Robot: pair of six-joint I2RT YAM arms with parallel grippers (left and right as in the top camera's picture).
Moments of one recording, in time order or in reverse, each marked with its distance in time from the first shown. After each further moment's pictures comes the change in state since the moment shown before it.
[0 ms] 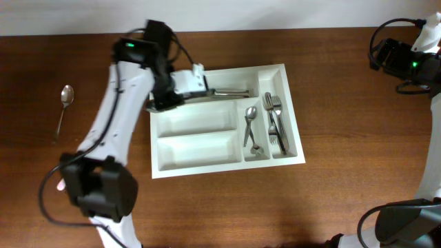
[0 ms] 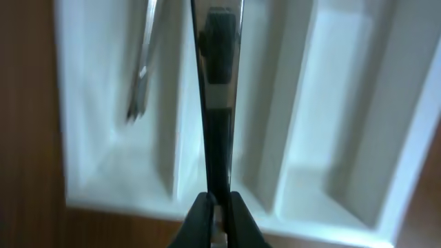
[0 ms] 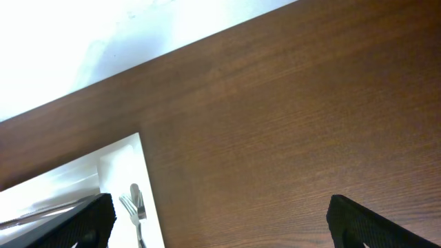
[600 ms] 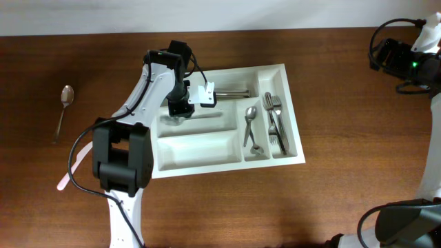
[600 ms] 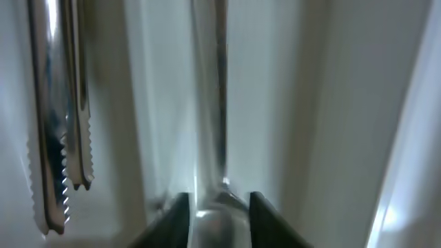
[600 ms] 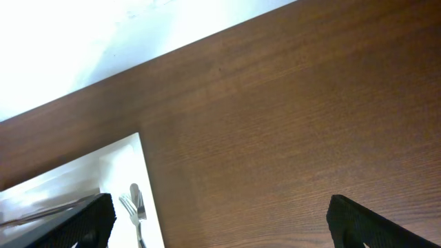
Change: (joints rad) left arm -0.020 0.240 -0.031 0.135 -0.013 0.052; right arm 0.000 0.000 0.000 0.000 0.000 0.000
